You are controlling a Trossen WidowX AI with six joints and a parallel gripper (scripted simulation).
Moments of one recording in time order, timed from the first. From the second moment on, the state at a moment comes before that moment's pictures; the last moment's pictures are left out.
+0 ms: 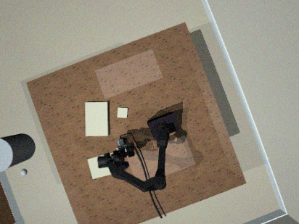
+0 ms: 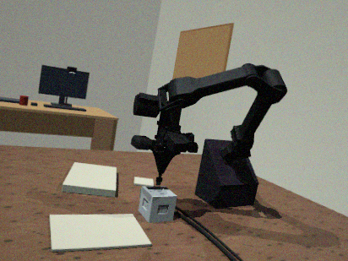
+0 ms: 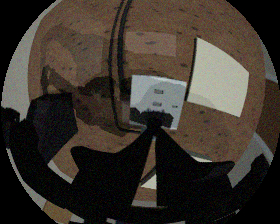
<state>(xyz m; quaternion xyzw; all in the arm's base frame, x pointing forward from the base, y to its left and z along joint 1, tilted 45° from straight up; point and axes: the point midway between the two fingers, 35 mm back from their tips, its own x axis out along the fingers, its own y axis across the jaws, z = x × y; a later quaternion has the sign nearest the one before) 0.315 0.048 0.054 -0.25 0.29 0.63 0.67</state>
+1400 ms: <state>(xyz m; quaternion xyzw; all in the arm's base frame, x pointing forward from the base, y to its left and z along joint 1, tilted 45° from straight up) 0.315 0.041 0.061 -0.07 0.45 0.54 0.71</state>
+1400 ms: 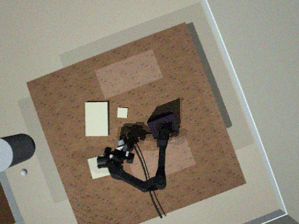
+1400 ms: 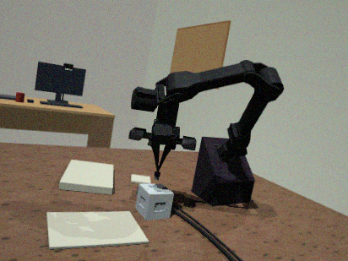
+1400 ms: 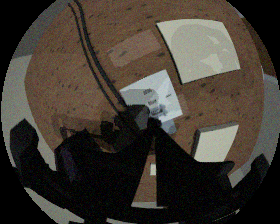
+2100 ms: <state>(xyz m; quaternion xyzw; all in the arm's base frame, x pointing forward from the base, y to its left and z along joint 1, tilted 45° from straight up) 0.315 0.041 0.061 0.13 0.58 0.39 0.70</state>
